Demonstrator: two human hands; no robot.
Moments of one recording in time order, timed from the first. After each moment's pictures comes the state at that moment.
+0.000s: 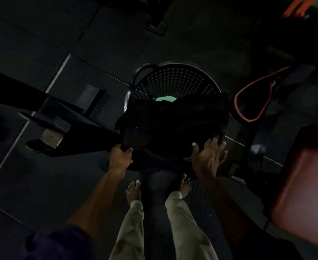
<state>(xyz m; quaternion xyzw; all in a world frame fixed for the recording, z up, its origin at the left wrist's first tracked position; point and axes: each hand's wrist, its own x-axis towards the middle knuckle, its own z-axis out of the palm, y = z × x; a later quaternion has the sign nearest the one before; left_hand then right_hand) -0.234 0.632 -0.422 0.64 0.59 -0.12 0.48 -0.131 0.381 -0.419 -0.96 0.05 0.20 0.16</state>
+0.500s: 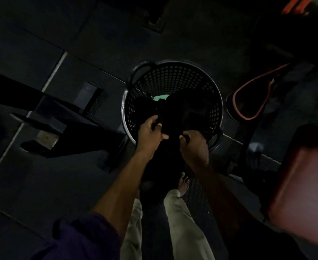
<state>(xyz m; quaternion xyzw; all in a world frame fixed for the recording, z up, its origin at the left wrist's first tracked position) -0.137 0.567 -0.373 0.57 0.46 -0.07 0.67 -0.107 0.414 -0.403 -0.93 -0.04 0.20 0.31</state>
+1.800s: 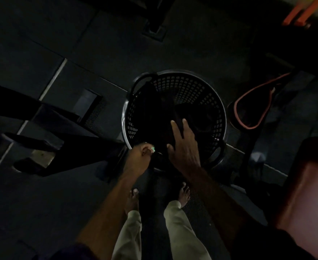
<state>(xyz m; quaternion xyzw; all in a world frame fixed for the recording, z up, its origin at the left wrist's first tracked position) -0.178 0.603 -0.423 0.71 0.42 -0.15 0.54 -0.092 0.453 -0.411 -0.94 -0.22 0.19 0.20</state>
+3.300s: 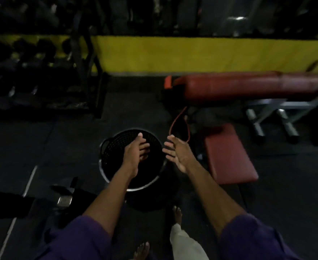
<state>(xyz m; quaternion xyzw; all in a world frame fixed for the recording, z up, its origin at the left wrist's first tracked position) -0.168 0.515 -0.098 0.61 0.26 -0.18 0.73 -0.165 0.343 -0.117 -0.59 0.26 0.19 0.74</state>
